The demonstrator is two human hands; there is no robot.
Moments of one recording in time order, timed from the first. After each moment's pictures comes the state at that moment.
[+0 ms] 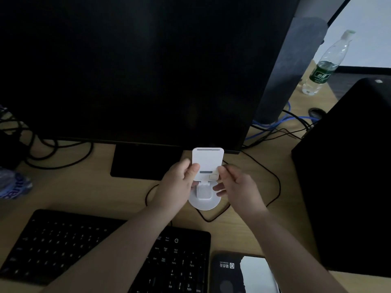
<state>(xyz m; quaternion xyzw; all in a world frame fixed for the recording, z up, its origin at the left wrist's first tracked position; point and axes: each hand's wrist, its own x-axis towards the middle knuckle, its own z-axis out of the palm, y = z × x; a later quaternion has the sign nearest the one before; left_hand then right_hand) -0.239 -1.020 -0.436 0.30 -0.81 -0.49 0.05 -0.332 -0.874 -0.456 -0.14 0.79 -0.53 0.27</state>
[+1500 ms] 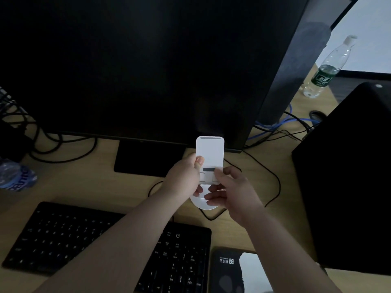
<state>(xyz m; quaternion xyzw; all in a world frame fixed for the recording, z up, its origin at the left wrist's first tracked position) -0.258 -1.018 -0.430 0.34 -0.83 -0.45 -0.02 -0.318 -0.882 -0.440 0.04 0.65 -0.64 0.42</state>
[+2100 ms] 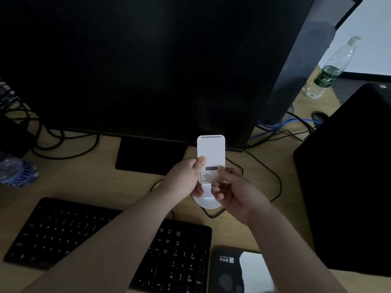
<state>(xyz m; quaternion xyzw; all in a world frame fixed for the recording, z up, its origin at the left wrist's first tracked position) -0.252 -1.025 -0.440 0.32 -0.79 -0.52 -0.05 -0.321 -0.882 -0.435 0.12 0.53 -0.69 0.48</state>
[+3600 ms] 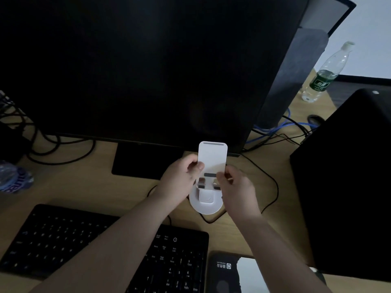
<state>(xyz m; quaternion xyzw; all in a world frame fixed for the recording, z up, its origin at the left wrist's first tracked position) -0.249 -1.024 -0.426 0.28 -0.84 -0.47 0.04 -0.318 -0.883 -0.441 -0.14 0.86 -0.46 0.18</state>
